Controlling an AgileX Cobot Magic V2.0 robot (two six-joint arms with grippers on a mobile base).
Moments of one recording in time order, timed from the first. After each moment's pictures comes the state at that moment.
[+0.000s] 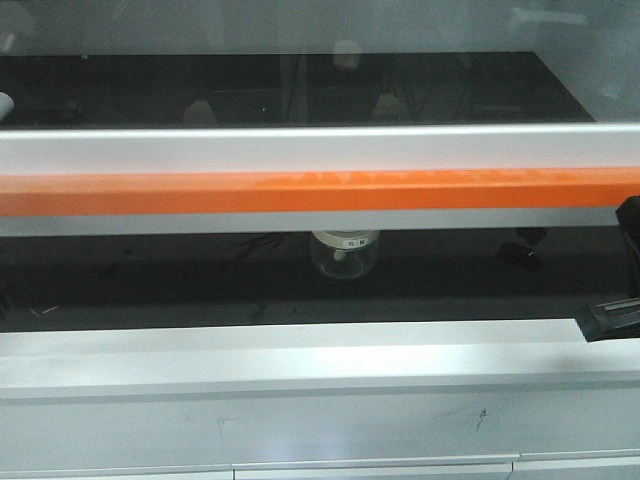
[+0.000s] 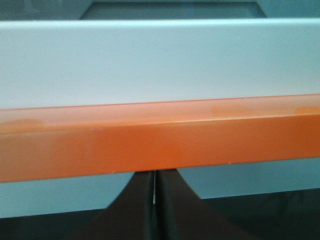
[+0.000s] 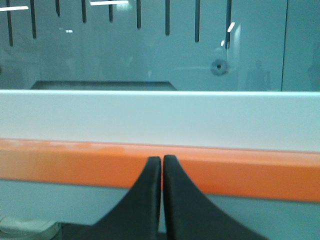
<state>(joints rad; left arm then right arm) -0.04 0.80 -0.37 0.11 -0.30 -0.17 0.10 0.83 -0.23 -0.09 -0.75 0.08</state>
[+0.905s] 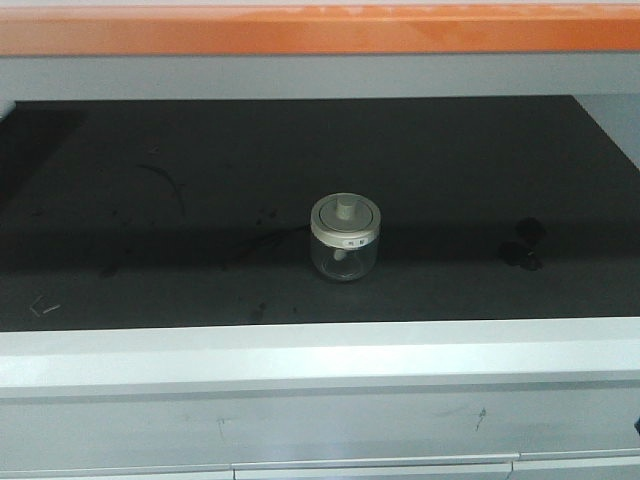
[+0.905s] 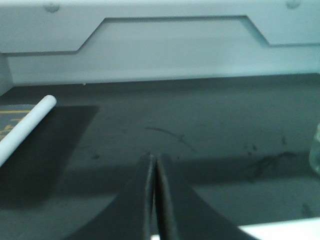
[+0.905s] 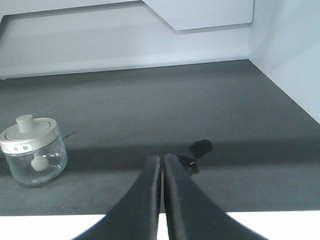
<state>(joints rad) -0.08 0.20 -0.33 0.08 0.29 -0.13 0.11 0.31 -0.23 -0.26 0.08 0.37</state>
